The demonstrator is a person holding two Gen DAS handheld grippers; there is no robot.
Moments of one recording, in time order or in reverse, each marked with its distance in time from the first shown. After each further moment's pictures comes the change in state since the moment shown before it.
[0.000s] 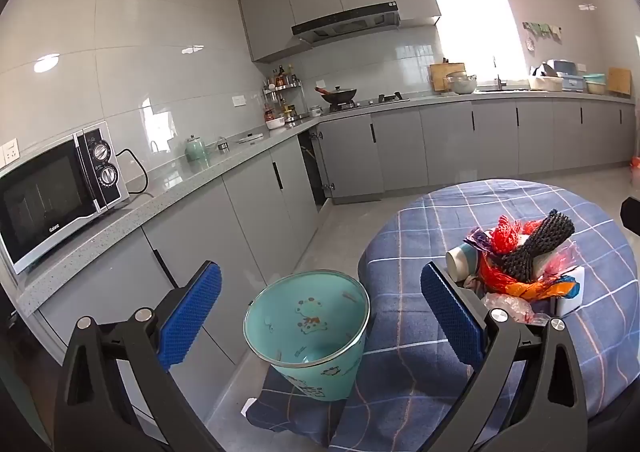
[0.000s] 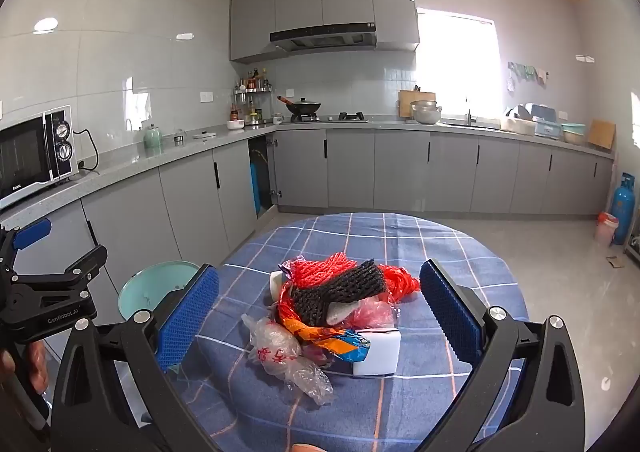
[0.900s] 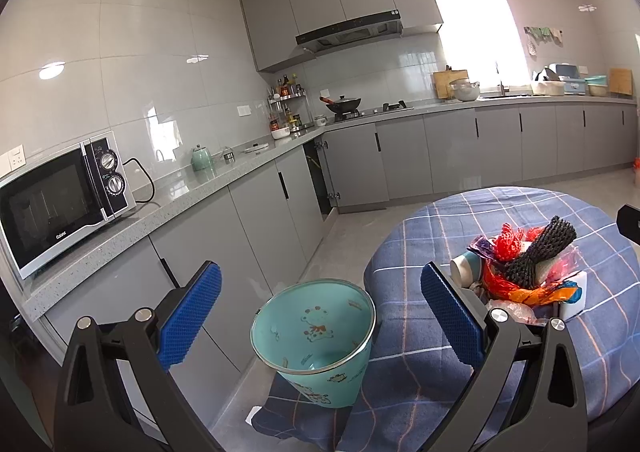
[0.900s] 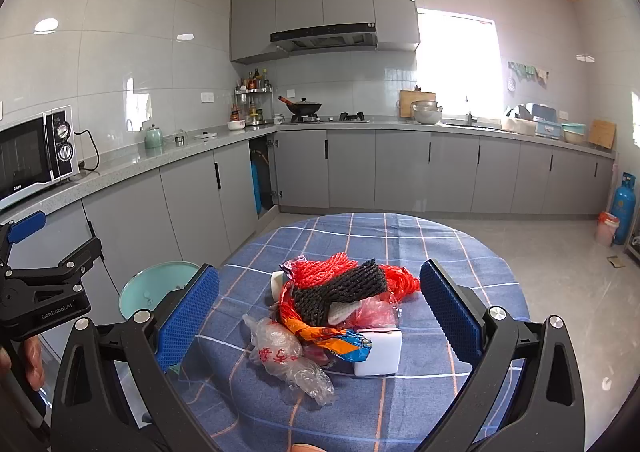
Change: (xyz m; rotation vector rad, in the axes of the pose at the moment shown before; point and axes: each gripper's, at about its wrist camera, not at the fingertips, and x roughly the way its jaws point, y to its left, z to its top) left arm -0.008 -0.001 0.004 0.025 -0.029 0.024; right arm 0.001 0.001 -0.002 0.005 0.001 0.004
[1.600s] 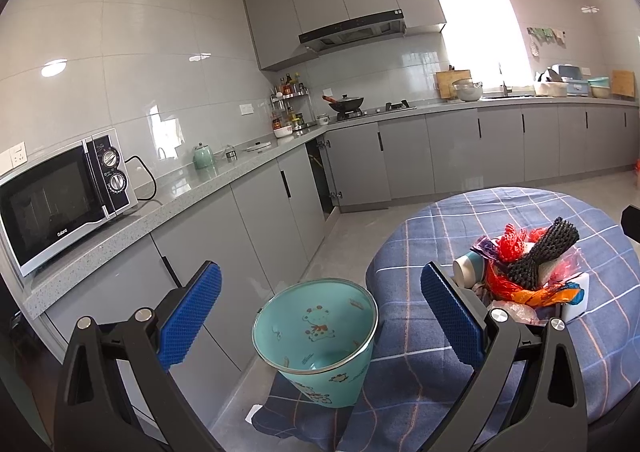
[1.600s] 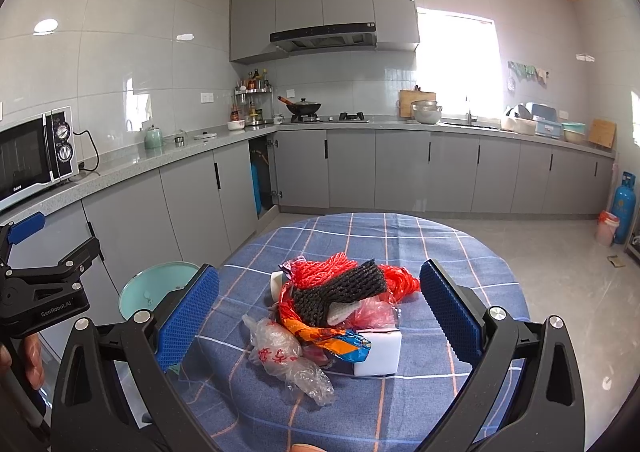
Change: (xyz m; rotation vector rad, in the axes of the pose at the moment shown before) left arm 0.001 0.002 -0.001 -0.003 0.003 0.008; right arm -0.001 0.000 0.000 0.002 0.000 0.000
